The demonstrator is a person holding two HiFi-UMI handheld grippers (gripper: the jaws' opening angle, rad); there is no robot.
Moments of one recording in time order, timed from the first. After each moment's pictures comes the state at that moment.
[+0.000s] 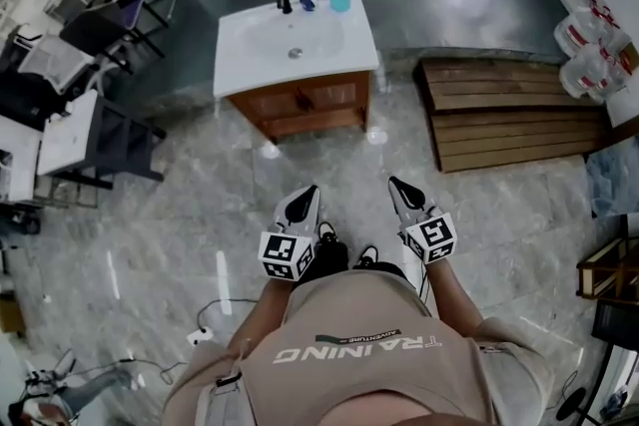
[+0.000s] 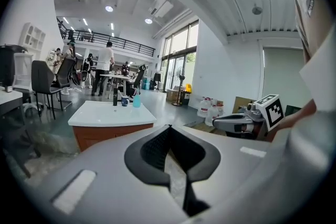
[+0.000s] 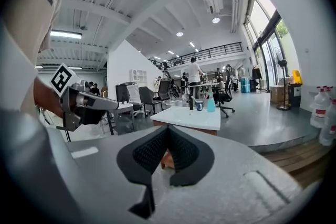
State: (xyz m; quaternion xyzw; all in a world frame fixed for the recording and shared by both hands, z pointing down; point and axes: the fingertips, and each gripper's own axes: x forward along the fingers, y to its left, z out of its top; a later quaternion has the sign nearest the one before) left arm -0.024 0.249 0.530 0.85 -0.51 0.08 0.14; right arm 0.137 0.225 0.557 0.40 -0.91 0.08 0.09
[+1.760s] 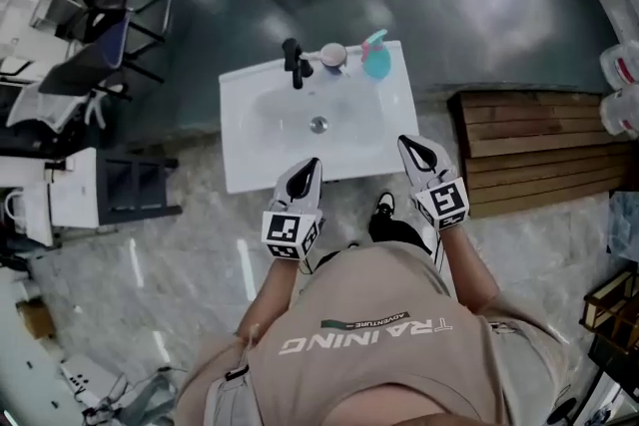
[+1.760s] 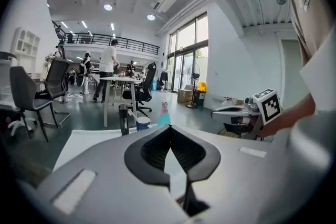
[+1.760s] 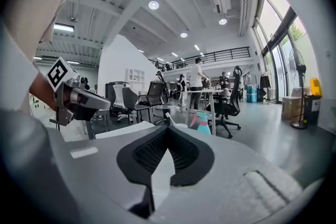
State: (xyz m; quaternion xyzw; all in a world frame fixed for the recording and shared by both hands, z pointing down) left arm -0.118 -0.164 0.511 0.83 -0.53 0.11 0.12; right arm 0.048 -0.213 0.531 0.39 -0.92 0.04 0.09
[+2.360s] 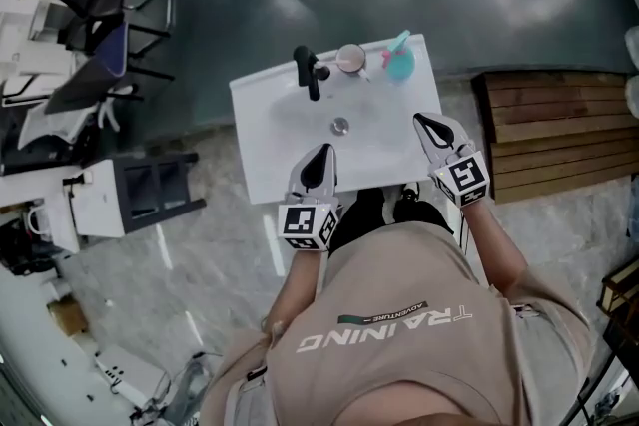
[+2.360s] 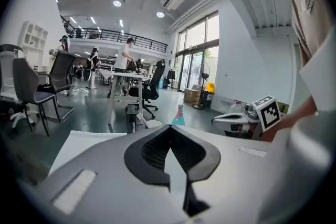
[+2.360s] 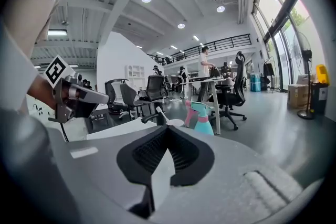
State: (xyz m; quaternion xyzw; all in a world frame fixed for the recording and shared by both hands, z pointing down) left arm -0.142 -0.243 0.514 0.81 -0.56 0.09 0.15; right arm 0.028 -0.300 0.555 0.37 -0.92 0.08 0.11
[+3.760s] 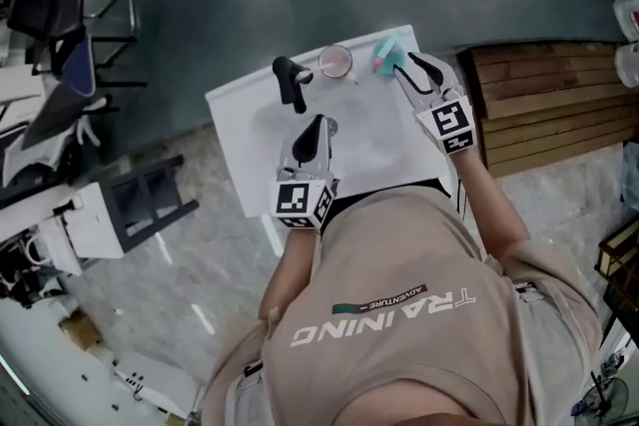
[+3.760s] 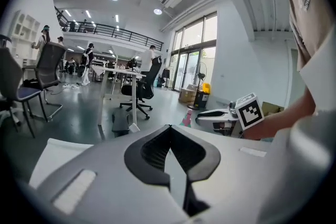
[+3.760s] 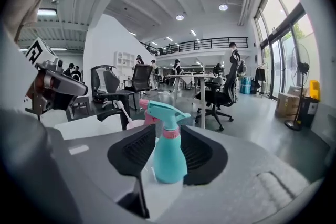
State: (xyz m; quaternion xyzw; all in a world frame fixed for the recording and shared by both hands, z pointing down) left arm -0.133 -0.336 0.518 0.83 -0.53 0.09 0.16; right arm 0.024 -0.431 0.565 0.42 -0.89 0.06 0.17
